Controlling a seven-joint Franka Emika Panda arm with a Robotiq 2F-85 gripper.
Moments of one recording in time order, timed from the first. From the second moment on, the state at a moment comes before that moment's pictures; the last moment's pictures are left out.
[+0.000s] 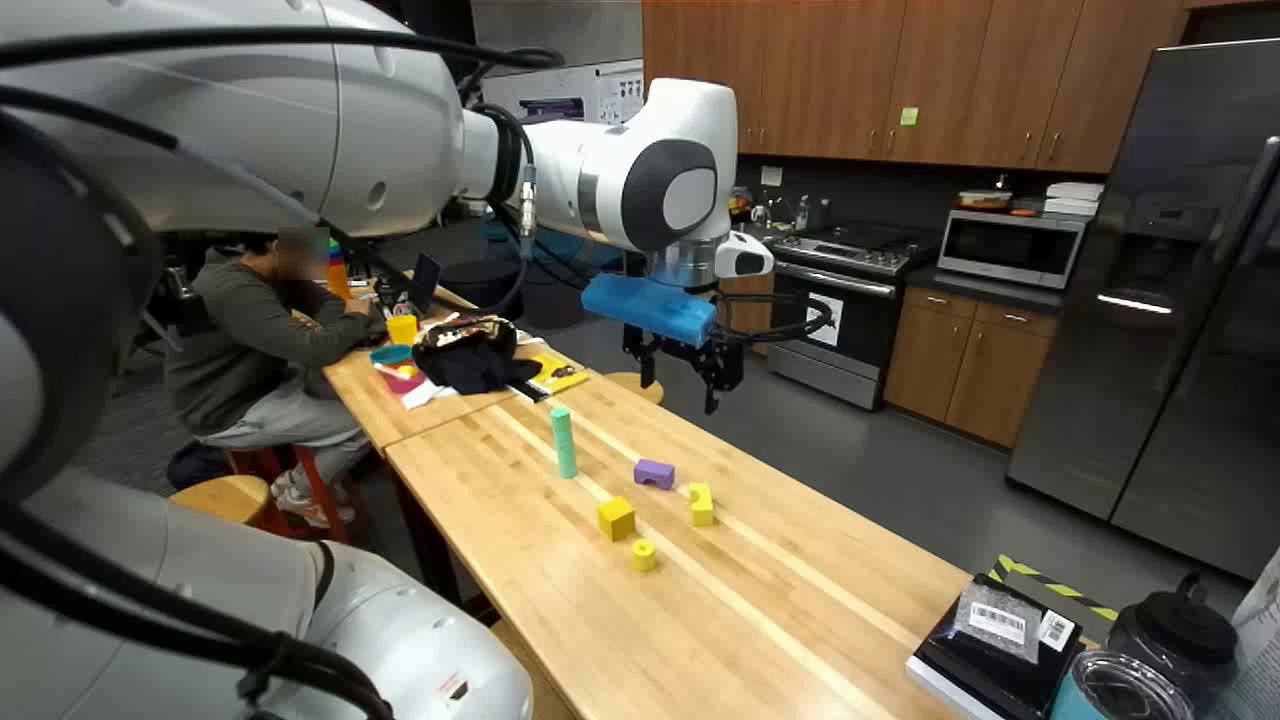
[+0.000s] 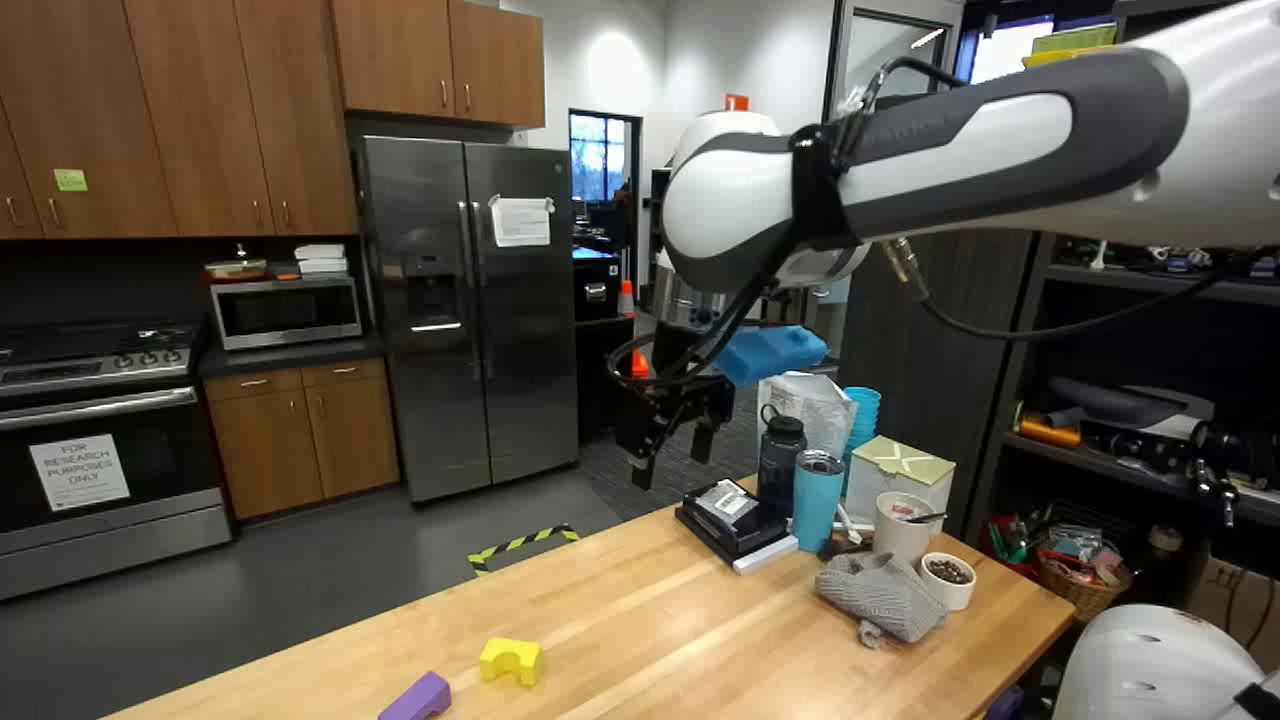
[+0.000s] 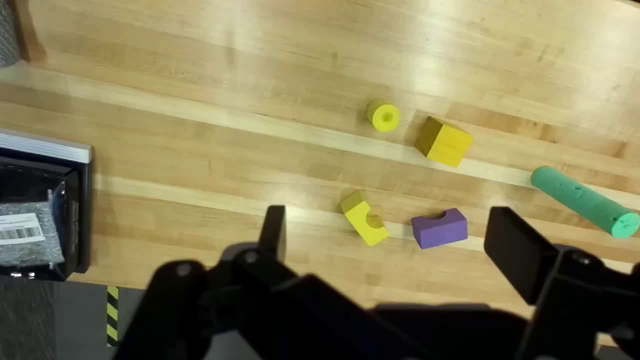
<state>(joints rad) -0.03 -0.59 -0.11 -2.40 0.03 1.90 -0.05</state>
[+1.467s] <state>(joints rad) 0.06 -0.32 0.16 -2.28 -0.01 1.96 0.06</state>
